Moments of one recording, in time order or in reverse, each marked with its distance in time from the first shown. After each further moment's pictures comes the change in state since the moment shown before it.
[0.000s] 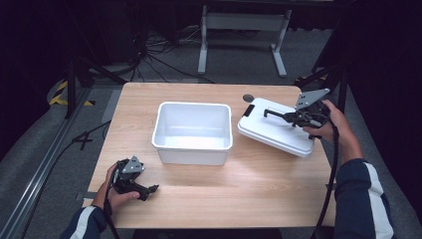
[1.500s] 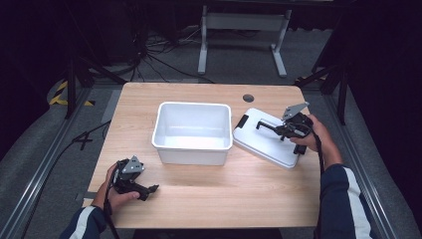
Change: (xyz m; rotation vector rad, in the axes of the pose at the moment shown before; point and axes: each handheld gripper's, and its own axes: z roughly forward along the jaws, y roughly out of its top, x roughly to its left) left arm 0.000 0.000 0.000 0.000 0.001 0.000; right arm 0.006 -0.037 0.072 0.081 0.054 0.103
